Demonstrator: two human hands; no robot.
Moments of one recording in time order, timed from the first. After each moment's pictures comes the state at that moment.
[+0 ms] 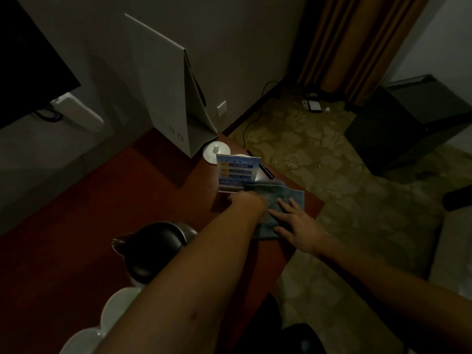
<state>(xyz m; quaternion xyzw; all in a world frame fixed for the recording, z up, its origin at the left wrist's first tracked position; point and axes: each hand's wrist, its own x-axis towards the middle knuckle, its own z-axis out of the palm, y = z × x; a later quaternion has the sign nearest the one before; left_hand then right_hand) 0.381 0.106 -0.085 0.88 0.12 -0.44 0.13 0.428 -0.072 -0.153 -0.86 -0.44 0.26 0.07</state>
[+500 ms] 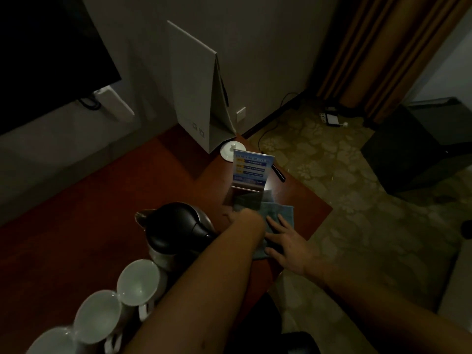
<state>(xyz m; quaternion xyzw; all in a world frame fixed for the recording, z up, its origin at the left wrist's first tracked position) 0.315 0.080 -0.062 0.86 0.16 -0.48 0.06 0.373 -0.071 -0.163 -0.80 -0.53 0.27 0.07</state>
